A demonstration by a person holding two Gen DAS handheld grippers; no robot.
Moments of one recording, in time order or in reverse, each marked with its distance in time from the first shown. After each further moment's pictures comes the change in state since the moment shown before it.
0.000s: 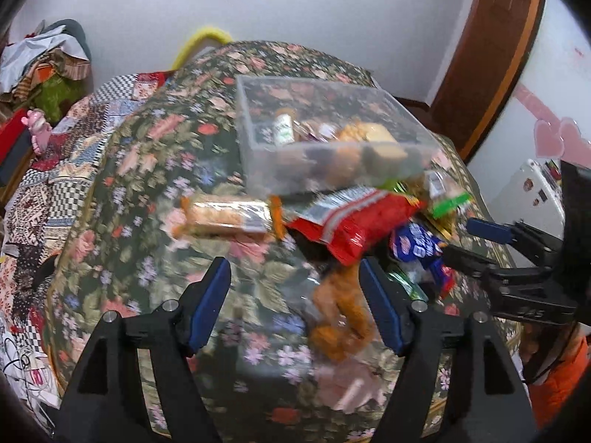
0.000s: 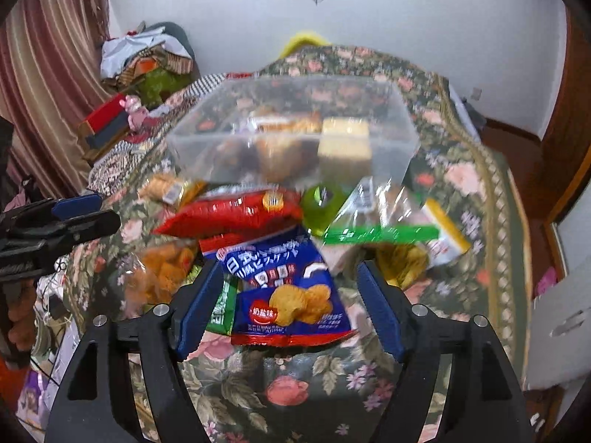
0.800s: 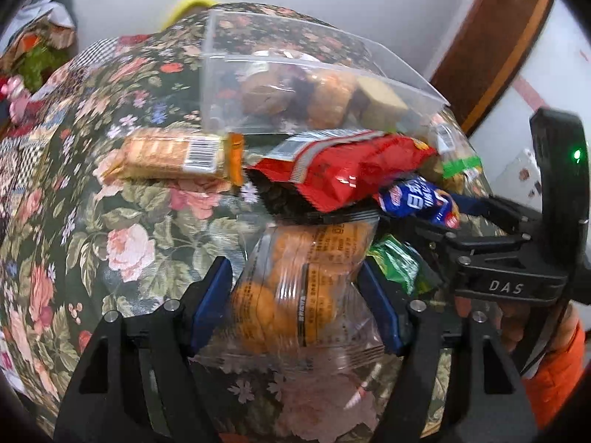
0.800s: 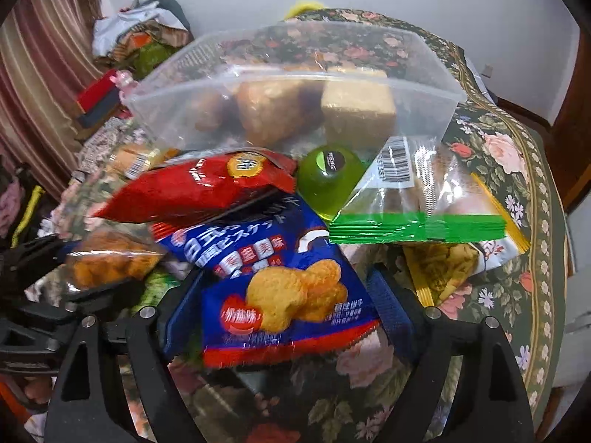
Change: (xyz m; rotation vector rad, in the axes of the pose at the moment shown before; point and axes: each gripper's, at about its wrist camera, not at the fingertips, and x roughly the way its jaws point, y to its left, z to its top) left arm 0.060 -0.009 -0.030 -0.068 0.075 -0.063; right arm 0.054 -0.005 -0.003 0.003 0.103 0.003
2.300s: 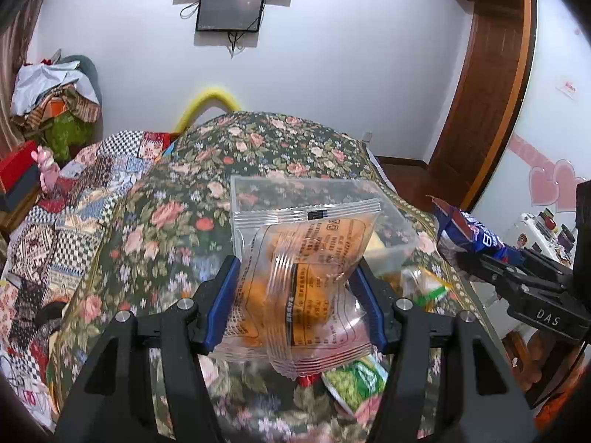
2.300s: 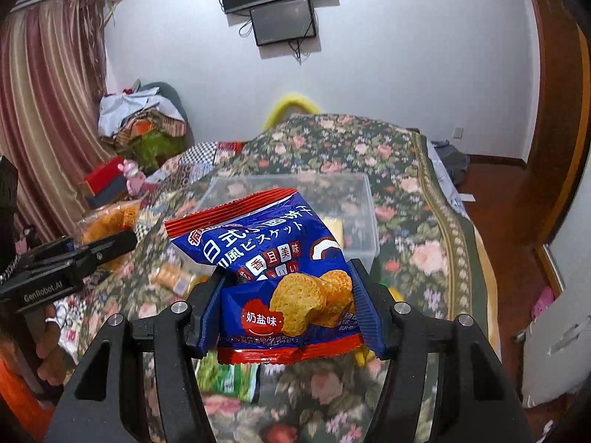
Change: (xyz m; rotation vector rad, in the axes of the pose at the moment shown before) left arm -0.108 -0.019 0.082 0.051 -0.339 0.069; right arm -0.119 -0.005 0.043 0.050 -0.358 -0.031
